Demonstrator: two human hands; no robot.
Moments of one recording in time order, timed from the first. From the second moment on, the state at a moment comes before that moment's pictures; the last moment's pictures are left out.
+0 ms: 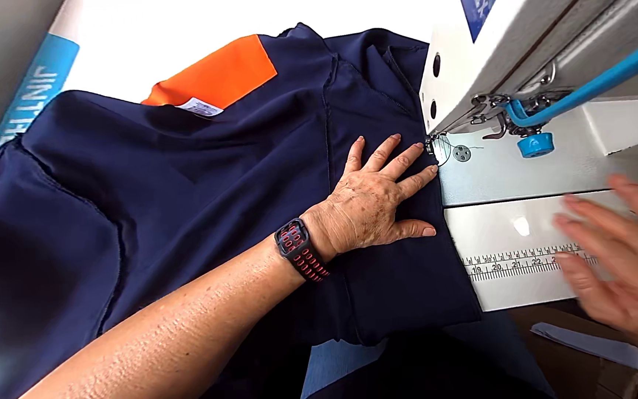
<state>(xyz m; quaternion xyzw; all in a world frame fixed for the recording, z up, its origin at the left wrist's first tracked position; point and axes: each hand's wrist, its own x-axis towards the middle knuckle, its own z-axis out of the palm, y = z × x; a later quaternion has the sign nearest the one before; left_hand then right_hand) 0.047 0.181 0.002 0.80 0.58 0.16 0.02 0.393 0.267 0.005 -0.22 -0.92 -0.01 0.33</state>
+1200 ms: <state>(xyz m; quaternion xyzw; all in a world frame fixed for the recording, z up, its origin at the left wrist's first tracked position) 0.069 0.152 -0.001 0.79 0.59 0.17 0.02 0.277 0.320 -0.004 -0.04 -0.96 0.09 0.26</state>
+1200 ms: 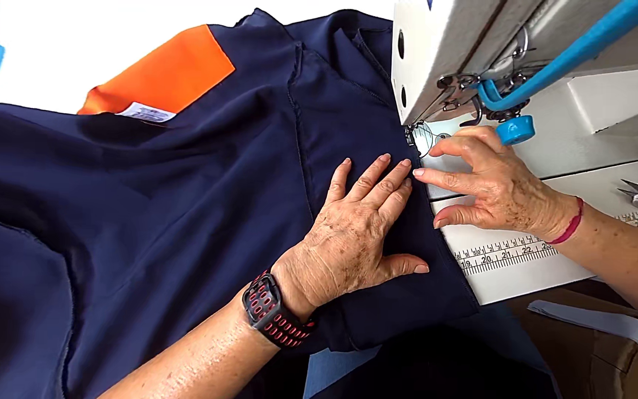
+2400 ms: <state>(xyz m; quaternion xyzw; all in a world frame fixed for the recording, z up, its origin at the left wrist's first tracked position) 0.063 0.155 0.006 0.78 0.56 0.27 0.04 0.265 0.316 -0.005 -0.03 -0.96 0.07 0.27</state>
